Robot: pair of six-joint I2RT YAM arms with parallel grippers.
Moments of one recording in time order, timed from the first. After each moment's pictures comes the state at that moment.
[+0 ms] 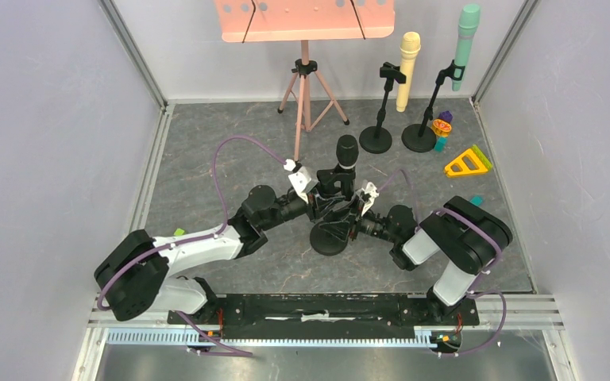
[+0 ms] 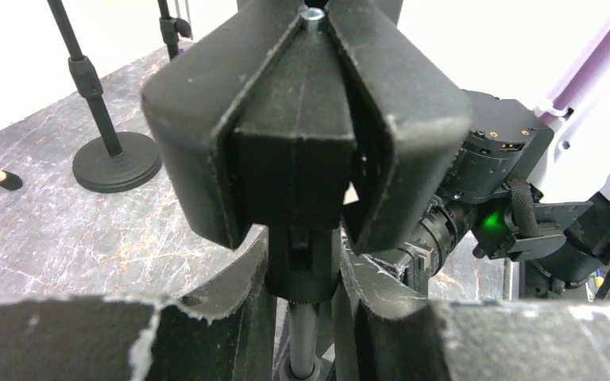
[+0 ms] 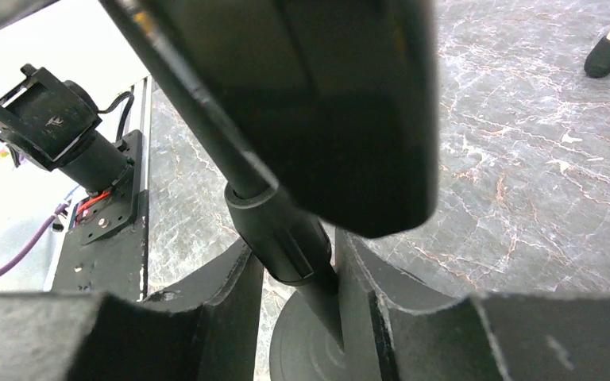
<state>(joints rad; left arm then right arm) -0.87 1.32 0.59 0.82 0.28 -0.10 0.62 1.71 0.24 1.51 -0.60 0.39</state>
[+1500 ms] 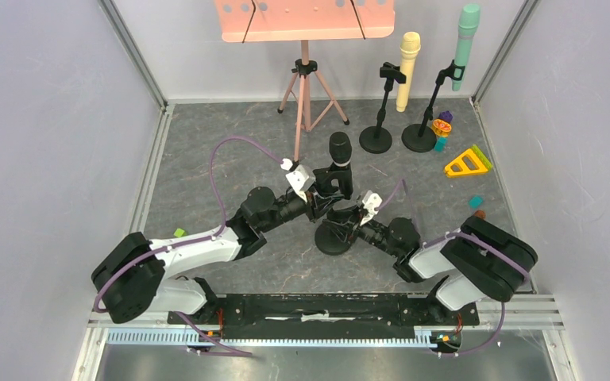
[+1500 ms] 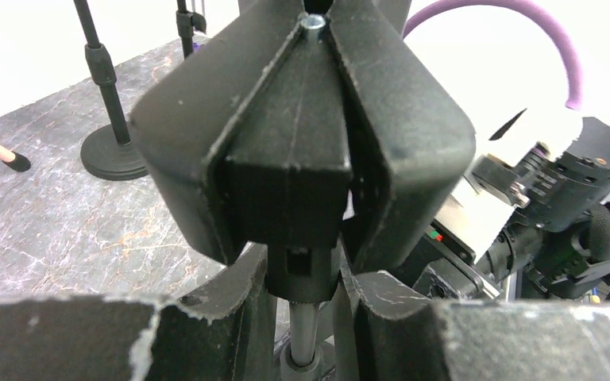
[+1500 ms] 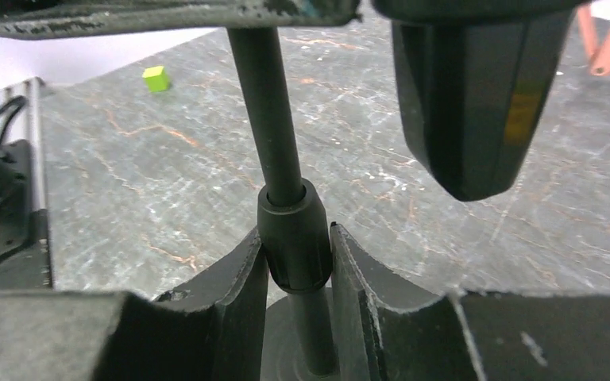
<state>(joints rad) -0.88 1.29 0.59 0.80 0.21 -0.14 0.76 1.52 0.16 1.43 -0.27 0.16</state>
